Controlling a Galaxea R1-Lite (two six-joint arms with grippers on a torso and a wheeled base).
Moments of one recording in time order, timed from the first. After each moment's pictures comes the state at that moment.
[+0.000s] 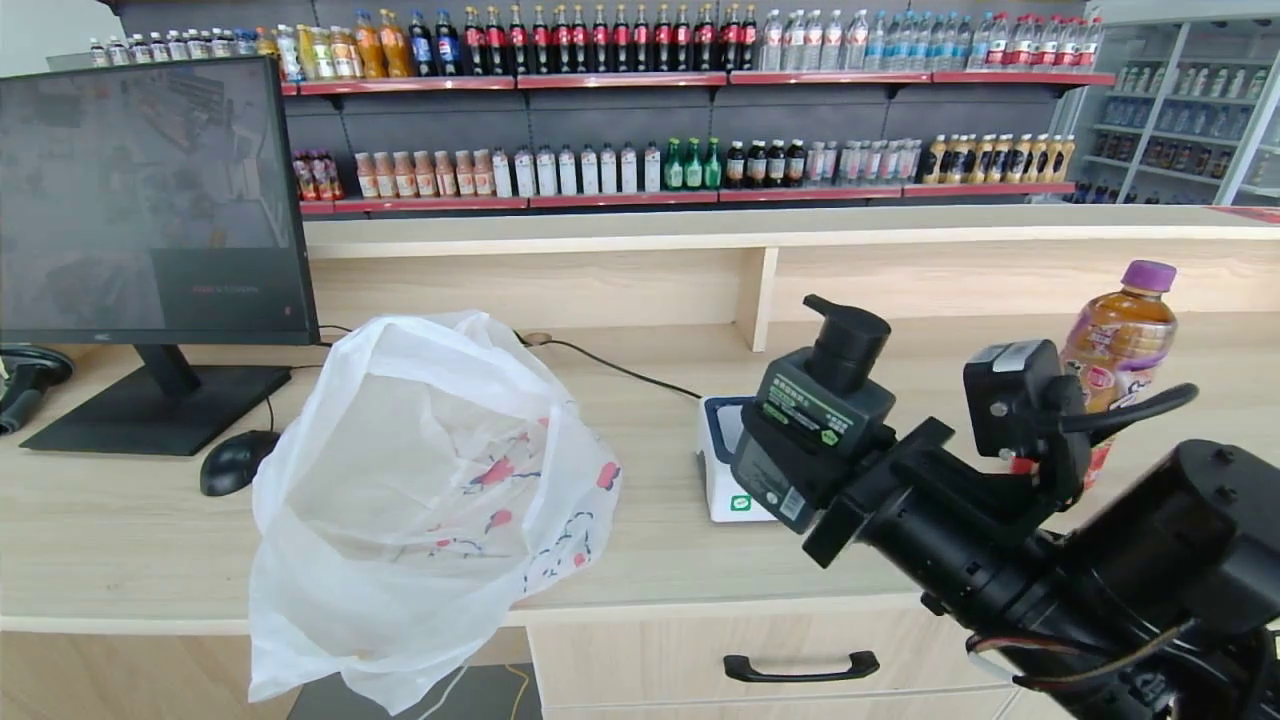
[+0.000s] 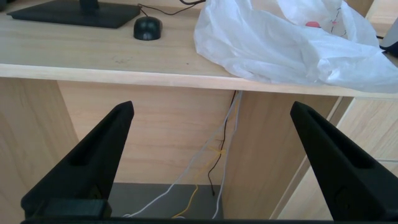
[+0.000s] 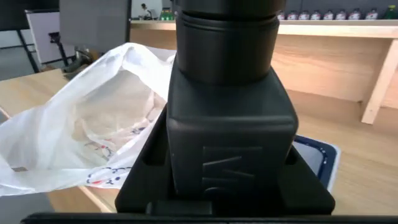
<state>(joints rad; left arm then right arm) 0.00 0.00 0.00 -0.01 0.00 0.00 0.76 1.75 -0.41 -1.57 -0.09 0.01</state>
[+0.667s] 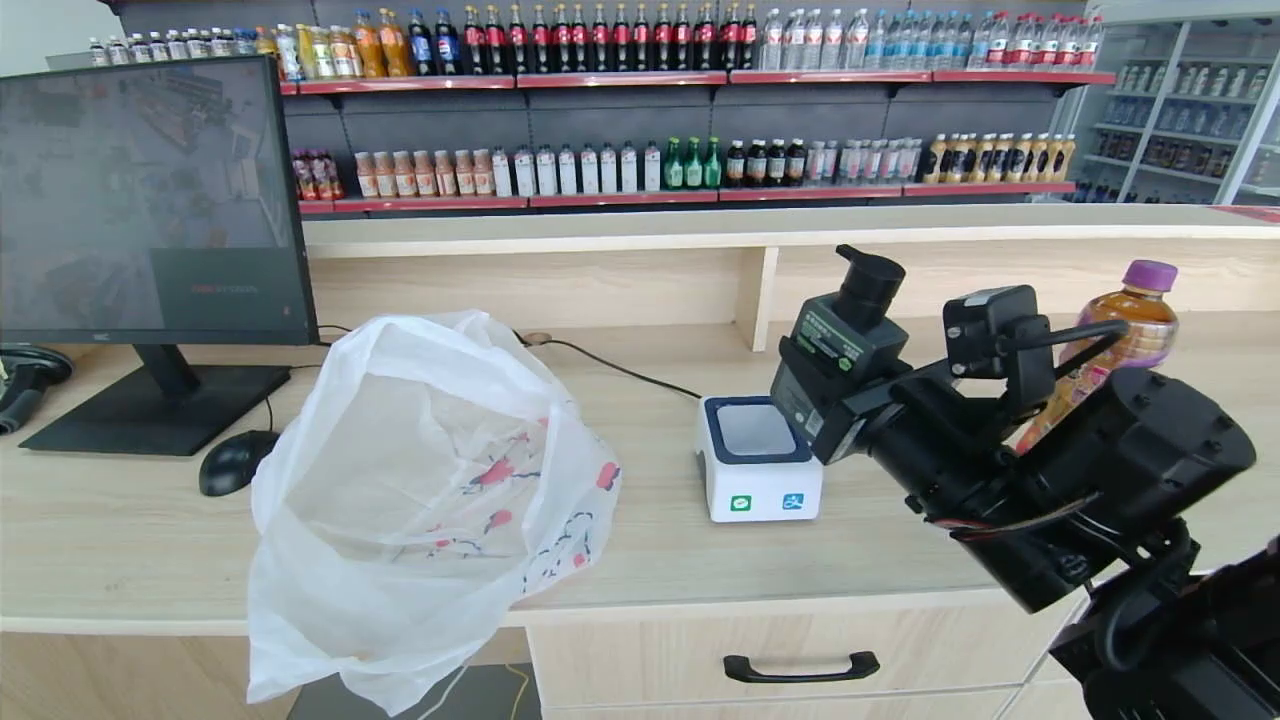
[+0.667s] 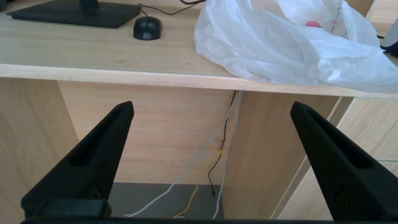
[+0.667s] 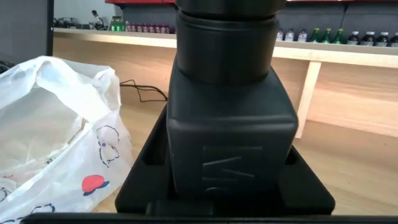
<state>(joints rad) 0.00 0.00 0.00 -0.01 0.00 0.00 0.60 1.84 -0.56 -1.57 -0.10 -0.07</state>
